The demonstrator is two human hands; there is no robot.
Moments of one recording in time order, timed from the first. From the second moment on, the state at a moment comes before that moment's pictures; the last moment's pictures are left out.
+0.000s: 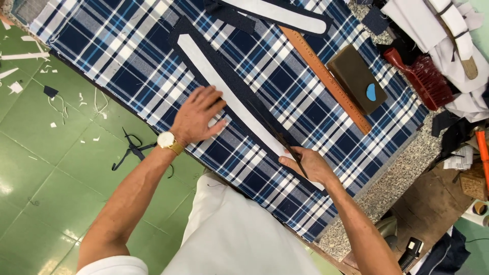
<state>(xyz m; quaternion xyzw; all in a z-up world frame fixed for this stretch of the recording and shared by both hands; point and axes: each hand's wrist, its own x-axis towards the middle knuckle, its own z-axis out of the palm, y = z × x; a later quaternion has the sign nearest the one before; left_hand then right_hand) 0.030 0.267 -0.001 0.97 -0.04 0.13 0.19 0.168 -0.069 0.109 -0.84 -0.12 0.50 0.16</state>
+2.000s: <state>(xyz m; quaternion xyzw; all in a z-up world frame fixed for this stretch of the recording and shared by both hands) 0.029 0.295 -0.012 0.96 -0.03 0.20 0.18 0.182 0.022 0.097 -0.83 -0.13 0.50 0.19</state>
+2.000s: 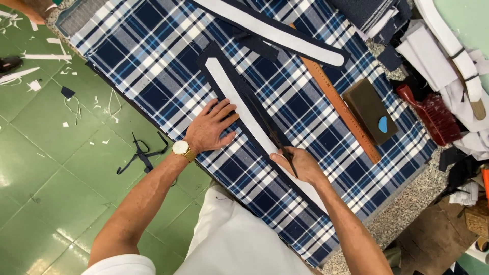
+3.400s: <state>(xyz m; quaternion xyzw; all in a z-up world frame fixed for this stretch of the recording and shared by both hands) 0.027 0.296 -0.016 0.97 -0.02 0.18 0.19 0.178 0.090 0.114 -0.81 -0.11 0.51 0.26</state>
